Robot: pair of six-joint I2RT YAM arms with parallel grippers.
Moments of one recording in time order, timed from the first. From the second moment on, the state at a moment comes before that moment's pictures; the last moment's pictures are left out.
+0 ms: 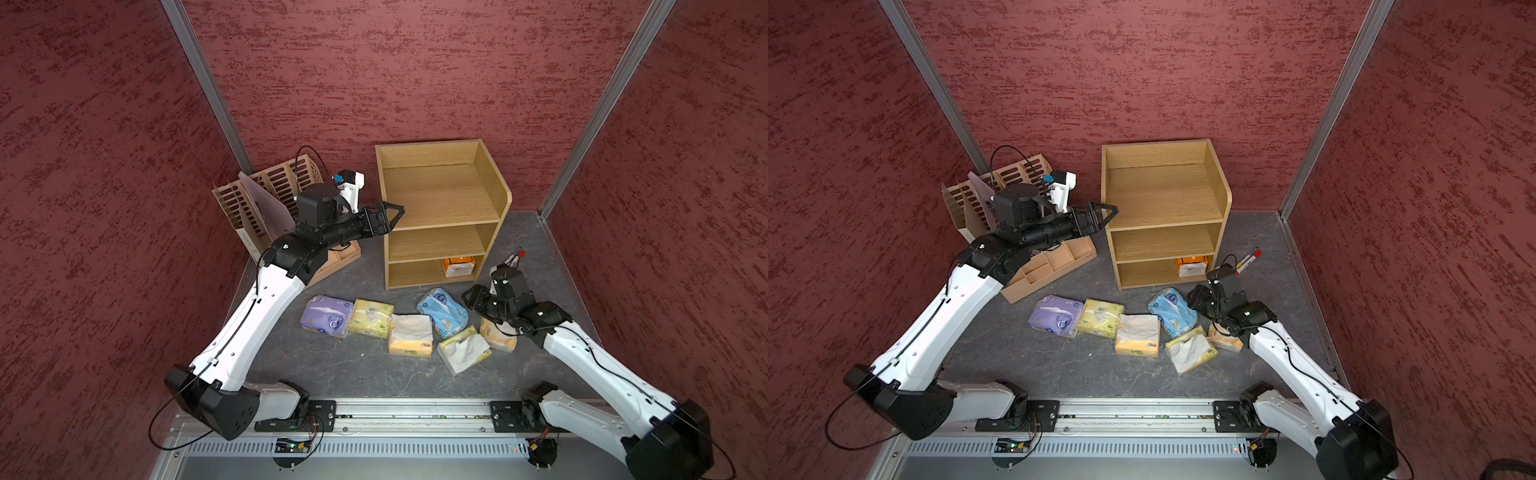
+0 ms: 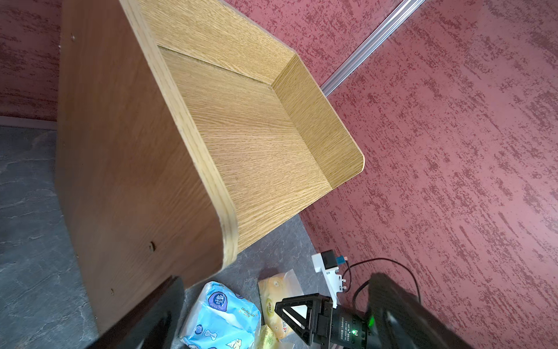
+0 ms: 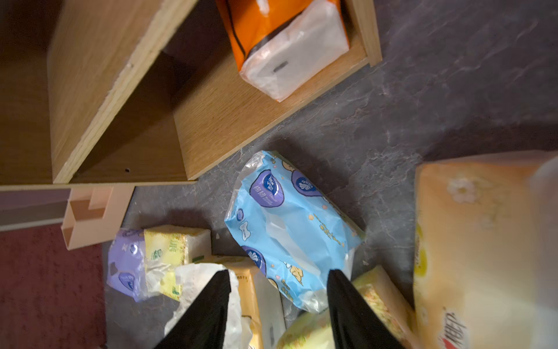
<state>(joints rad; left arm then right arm) -0.43 1.35 1.53 -0.47 0.41 -0.63 0.45 1.02 0.68 -0.46 -0.06 0.97</state>
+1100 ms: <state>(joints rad) -0.46 1.41 1.60 -0.52 0.40 -0.58 0.30 1.54 0.55 0.53 -0.07 1.41</state>
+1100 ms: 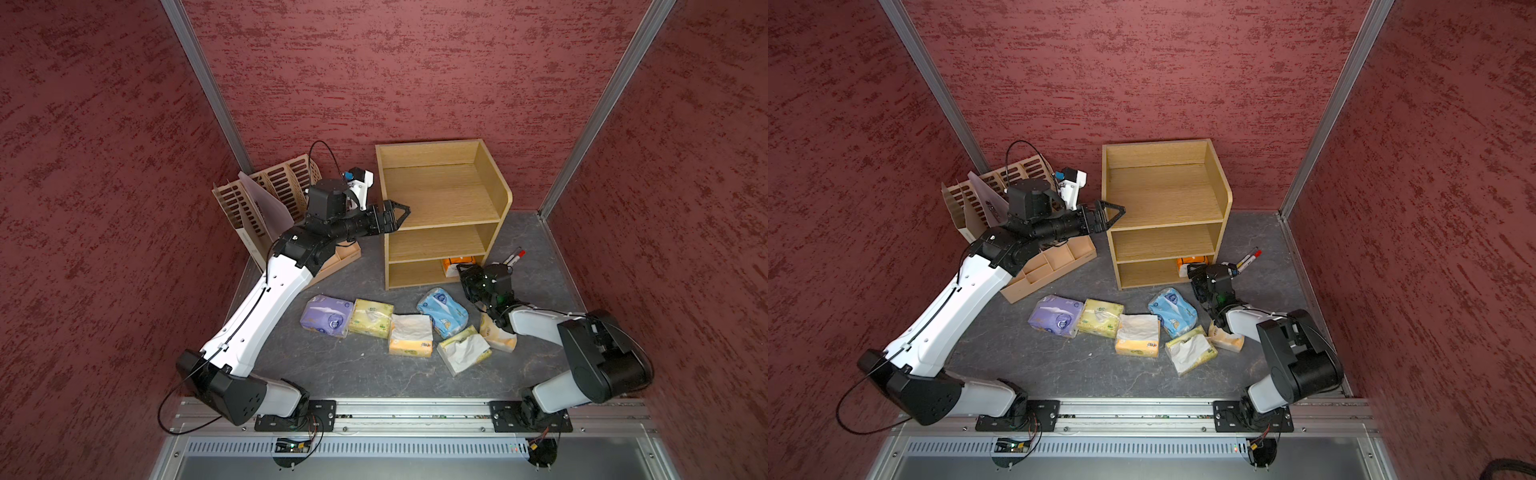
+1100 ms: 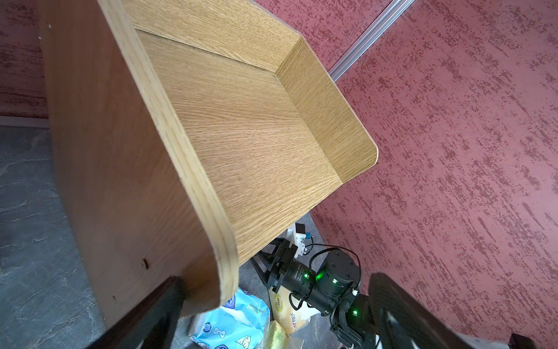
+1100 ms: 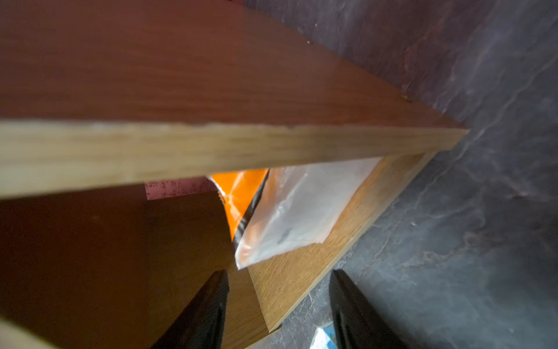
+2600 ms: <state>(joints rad) -0.47 1.39 1.57 -0.53 0.39 -0.51 0.29 1.73 0.79 0.36 0.01 1.42</state>
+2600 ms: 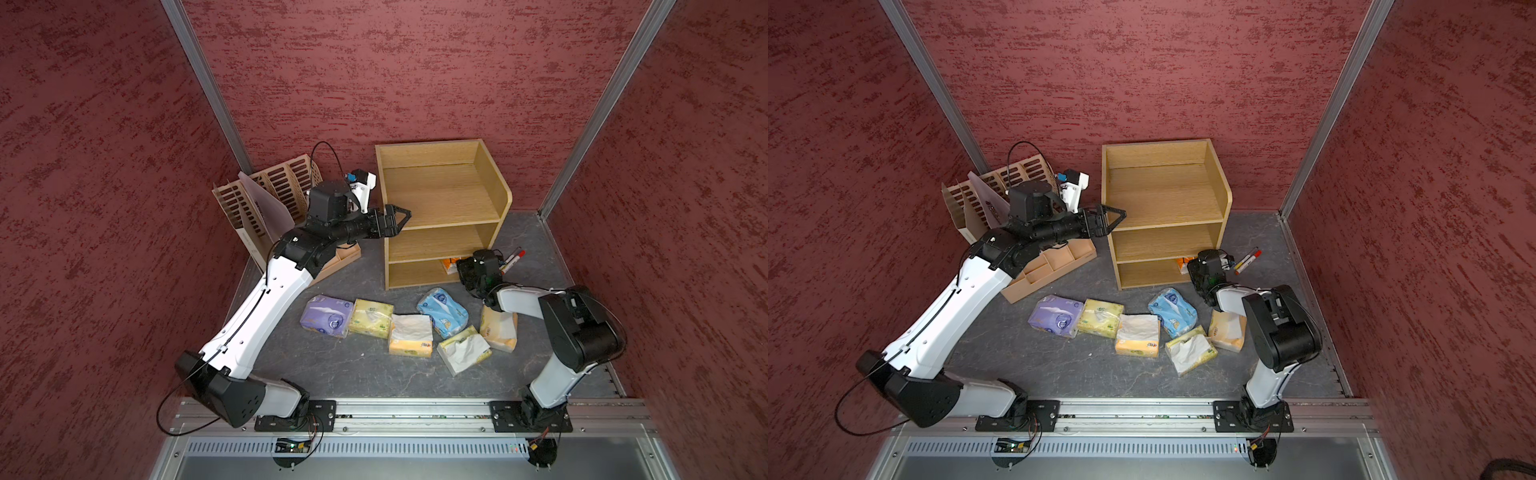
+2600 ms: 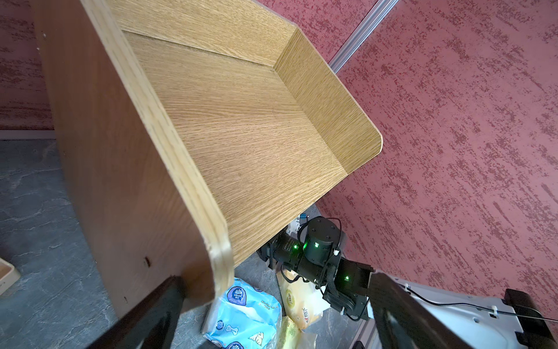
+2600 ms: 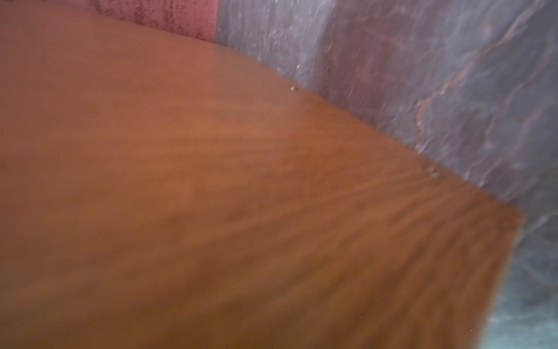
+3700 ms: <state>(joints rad) -0.49 1.35 1.54 -0.49 0.45 -0.56 0.29 1.29 0.74 -0.54 -0.08 0.94</state>
